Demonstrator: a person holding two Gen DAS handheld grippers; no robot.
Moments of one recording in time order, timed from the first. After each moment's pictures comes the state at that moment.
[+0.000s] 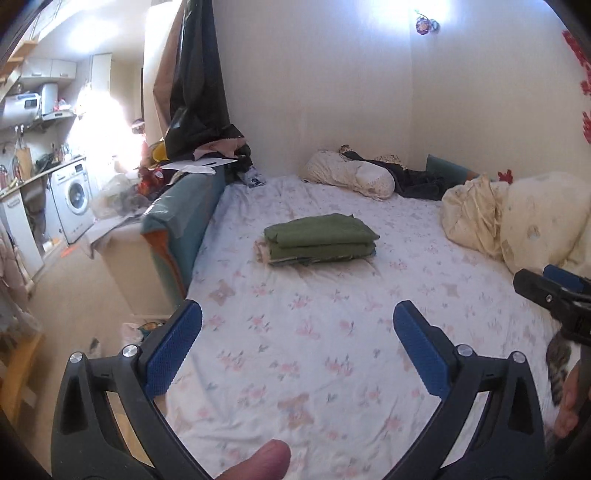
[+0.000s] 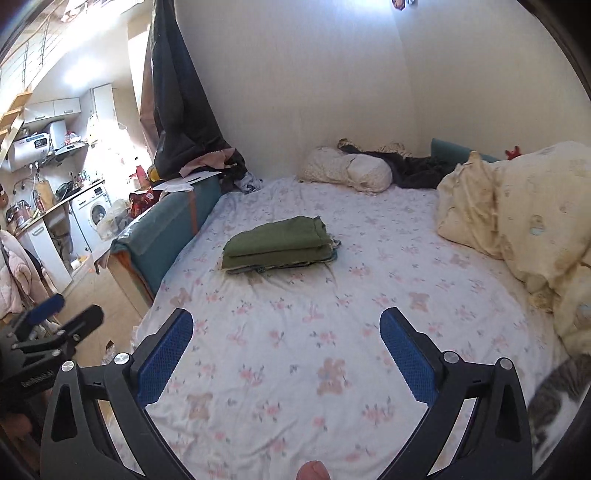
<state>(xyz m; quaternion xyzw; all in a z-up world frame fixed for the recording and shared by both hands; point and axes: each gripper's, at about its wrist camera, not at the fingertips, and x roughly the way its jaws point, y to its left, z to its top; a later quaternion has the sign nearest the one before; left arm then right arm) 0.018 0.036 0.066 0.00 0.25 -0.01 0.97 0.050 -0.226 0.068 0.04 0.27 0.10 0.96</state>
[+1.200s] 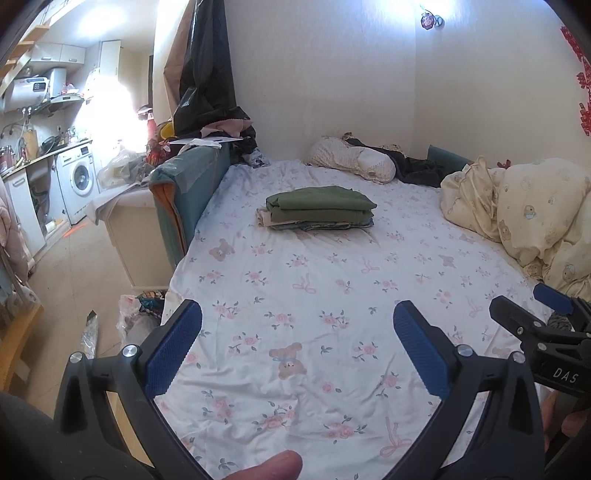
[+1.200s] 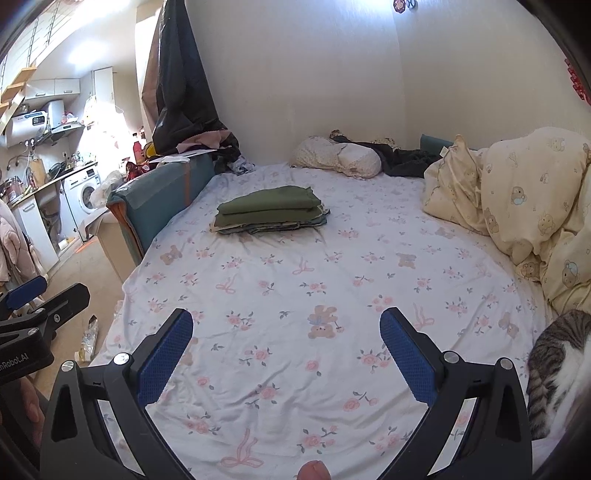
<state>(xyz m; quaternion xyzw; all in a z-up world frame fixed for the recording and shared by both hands) -0.025 0.024 0.011 -0.02 0.27 0.00 0.96 -0.007 -0.208 -0.003 0.02 0.28 0.08 0.96</state>
